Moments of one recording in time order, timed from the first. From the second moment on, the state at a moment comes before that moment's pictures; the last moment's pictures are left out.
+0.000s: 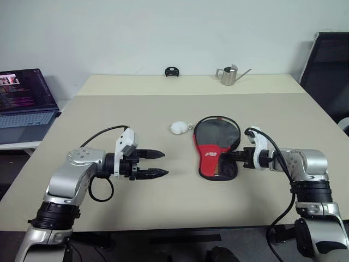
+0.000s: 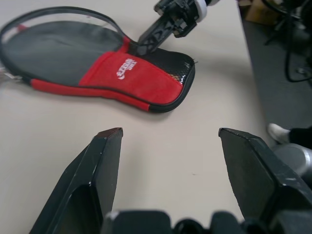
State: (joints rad) left arm -0.42 0.74 0.00 -0.08 -0.46 0.52 -1.32; right arm -0.64 -0.44 -0.15 0.04 0.46 1.34 0.60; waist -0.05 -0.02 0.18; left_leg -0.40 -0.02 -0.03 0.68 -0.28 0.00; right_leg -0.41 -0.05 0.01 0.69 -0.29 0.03
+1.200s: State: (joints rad) left arm -0.37 0.79 -0.05 -0.19 -0.51 0.57 -1.37; right arm -0.30 -0.46 -0.26 -0.41 0.83 1.60 0.41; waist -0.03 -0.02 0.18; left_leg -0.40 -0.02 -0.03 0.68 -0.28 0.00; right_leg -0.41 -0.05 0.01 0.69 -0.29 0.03
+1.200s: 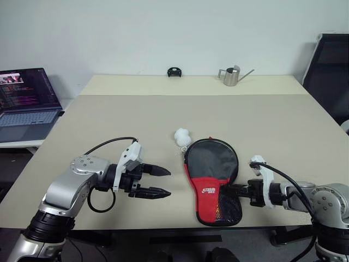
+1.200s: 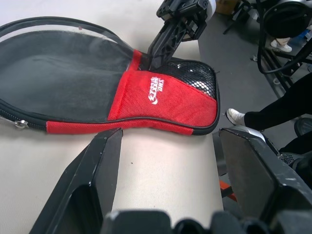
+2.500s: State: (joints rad) left arm -0.41 0.69 -0.03 -0.15 -0.51 0.56 -1.14; right arm -0.39 -0.61 -0.07 -0.48 0.76 1.13 0.55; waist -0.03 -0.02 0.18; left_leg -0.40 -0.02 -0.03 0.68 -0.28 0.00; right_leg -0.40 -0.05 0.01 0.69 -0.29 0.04
